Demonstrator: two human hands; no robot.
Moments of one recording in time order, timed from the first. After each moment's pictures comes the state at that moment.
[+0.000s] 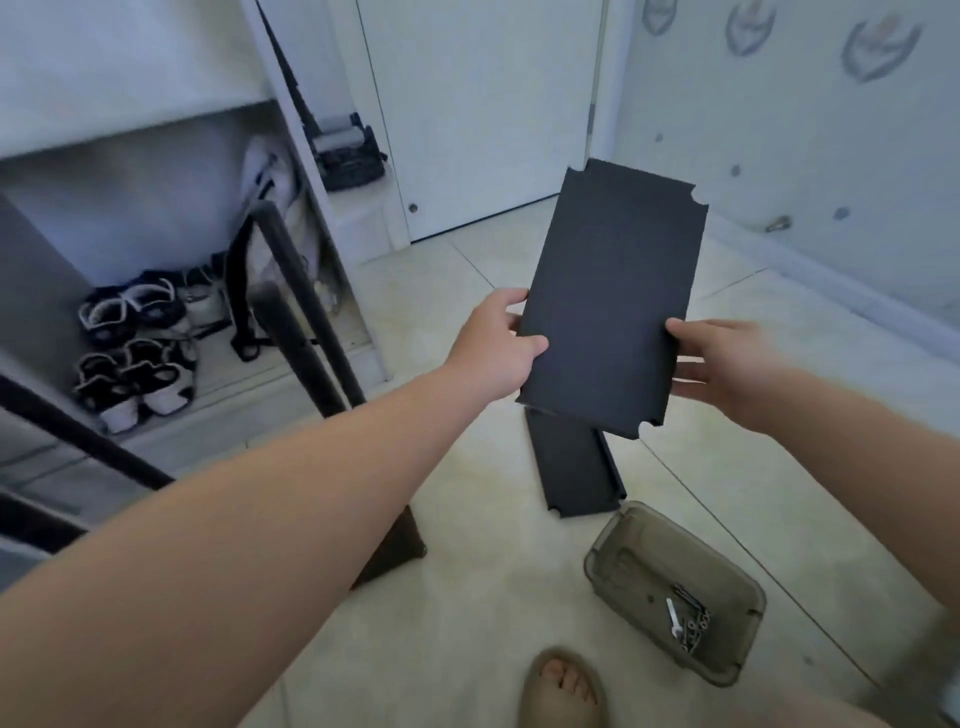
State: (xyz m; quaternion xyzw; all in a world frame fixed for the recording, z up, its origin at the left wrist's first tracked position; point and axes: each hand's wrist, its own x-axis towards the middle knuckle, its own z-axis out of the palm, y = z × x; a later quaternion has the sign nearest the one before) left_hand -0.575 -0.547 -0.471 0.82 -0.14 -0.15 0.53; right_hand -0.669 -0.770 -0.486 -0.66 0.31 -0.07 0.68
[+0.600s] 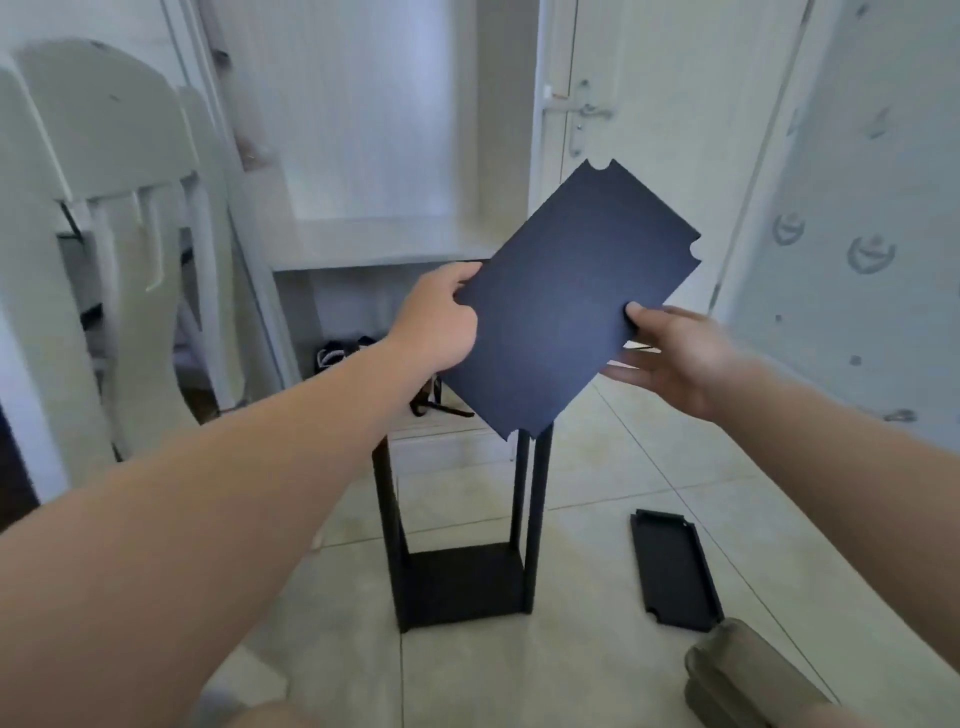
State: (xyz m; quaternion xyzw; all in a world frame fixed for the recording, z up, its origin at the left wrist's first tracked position) left_hand -0.666 -0.256 -0.261 0.84 -0.12 0.13 0.51; right_hand -0.699 -0.509 -0.279 -0.64 0.04 -0.04 0.77
